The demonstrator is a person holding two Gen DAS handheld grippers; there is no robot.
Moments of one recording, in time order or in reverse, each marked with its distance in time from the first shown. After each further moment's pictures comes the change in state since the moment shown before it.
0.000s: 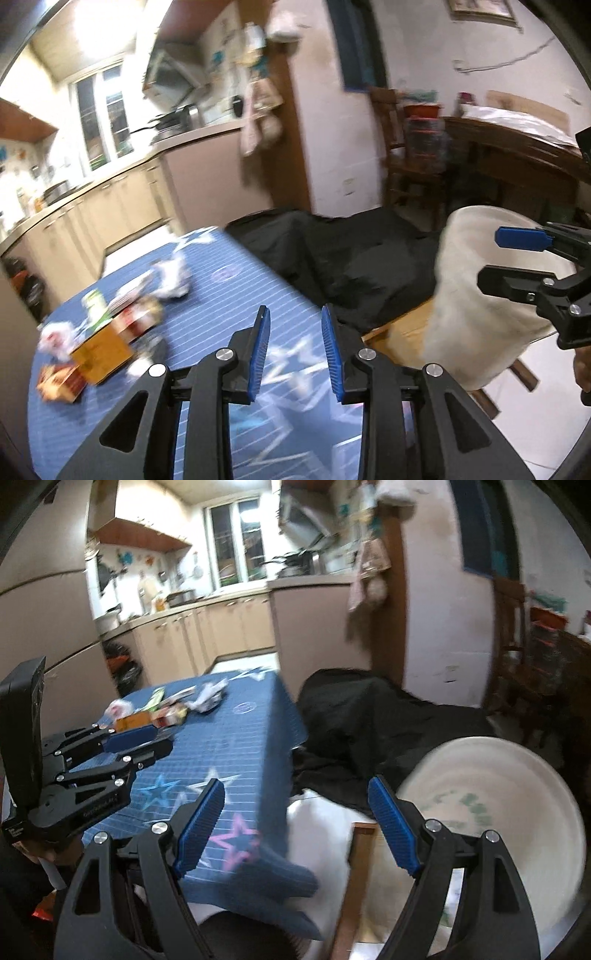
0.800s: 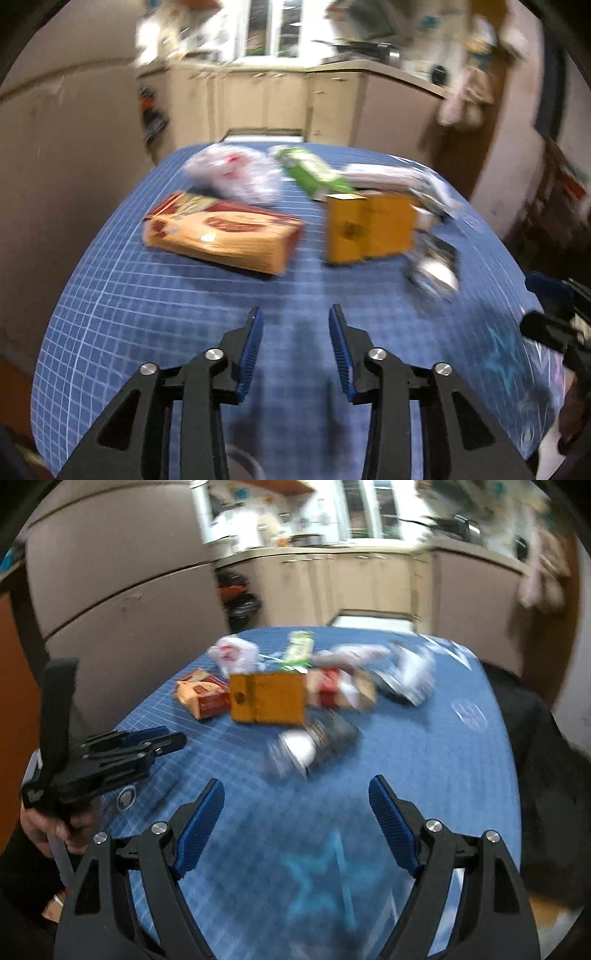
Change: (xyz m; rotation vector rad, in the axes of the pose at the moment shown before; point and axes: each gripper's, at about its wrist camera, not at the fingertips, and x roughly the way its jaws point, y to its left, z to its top) left arm -0.013 0.255 -0.127 -0.570 0.216 0.311; right arm 0.165 0.201 0.043 -0.311 0.165 0.402
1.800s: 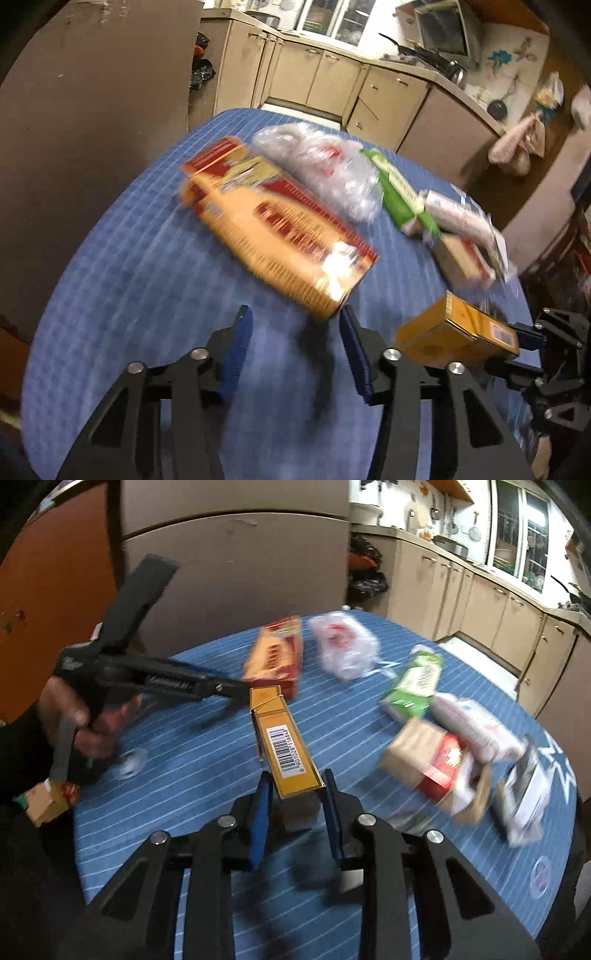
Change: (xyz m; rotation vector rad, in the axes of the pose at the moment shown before) left arm 0.032 0.072 0.029 -0.211 0.092 -0.005; right arm 0.049 0.037 0.027 -0.426 0.120 0.289
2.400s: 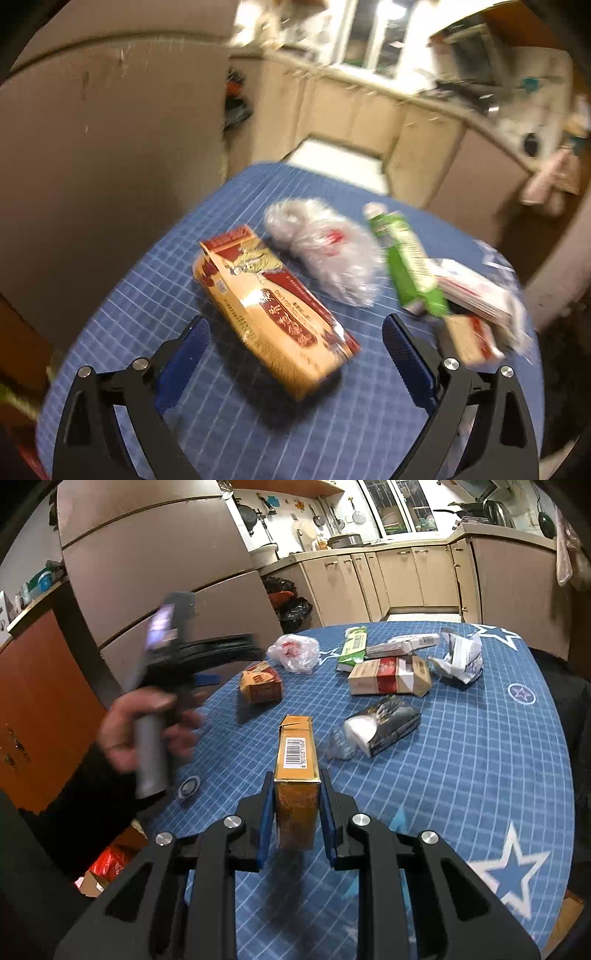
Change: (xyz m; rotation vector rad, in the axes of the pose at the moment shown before) left arm 0.010 -0.044 0.052 -0.109 -0.125 0.194; right arm -0.082 0.028 -0.078 0.489 -0.214 -0.029
